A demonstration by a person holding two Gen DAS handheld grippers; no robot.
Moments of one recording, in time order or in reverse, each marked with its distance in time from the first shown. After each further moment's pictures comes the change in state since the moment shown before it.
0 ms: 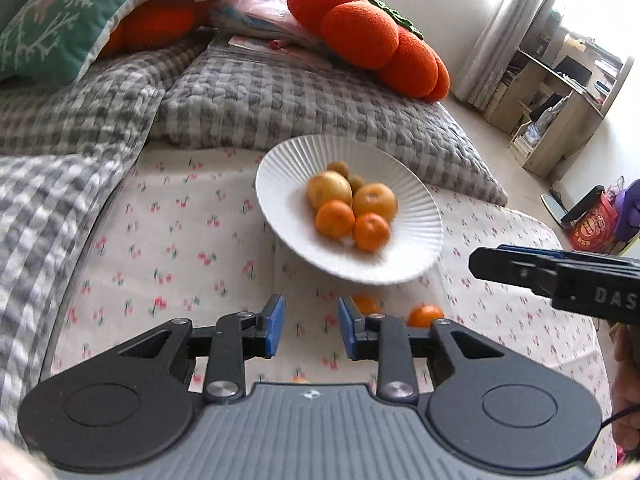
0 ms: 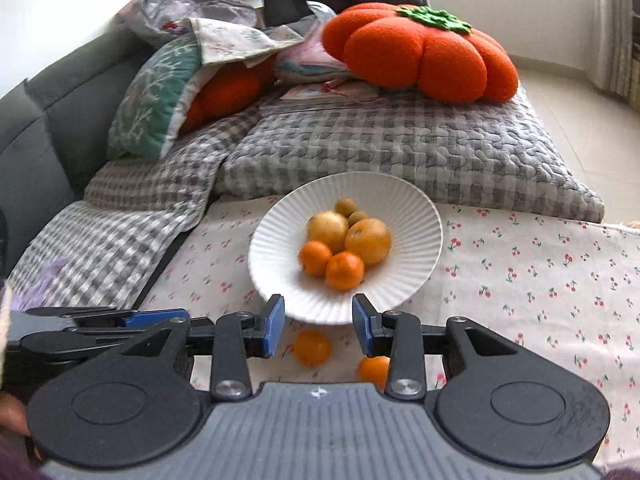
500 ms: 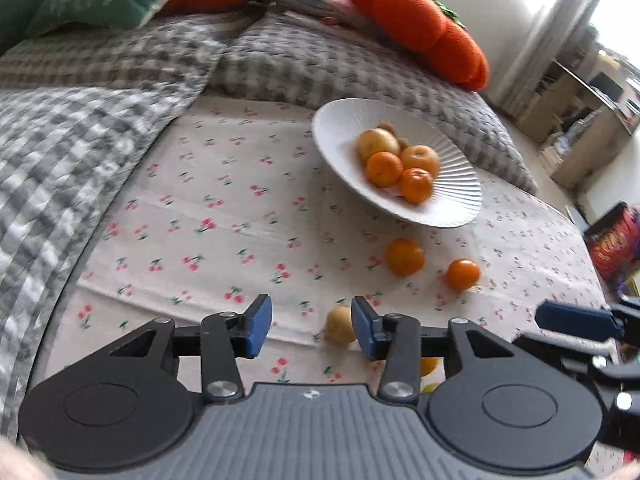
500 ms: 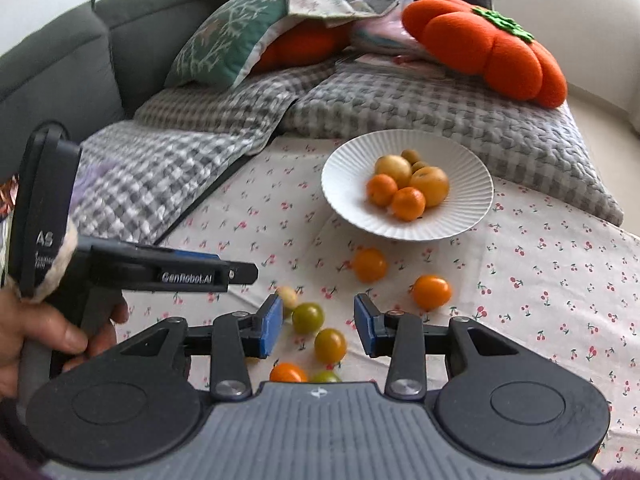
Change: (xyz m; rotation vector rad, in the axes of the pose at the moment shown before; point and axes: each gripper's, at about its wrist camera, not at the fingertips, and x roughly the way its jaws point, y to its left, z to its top) left arm -0.006 0.022 -0.045 -0.108 0.014 0.083; right arm -0.017 0.048 -0.054 -0.198 0.077 0.016
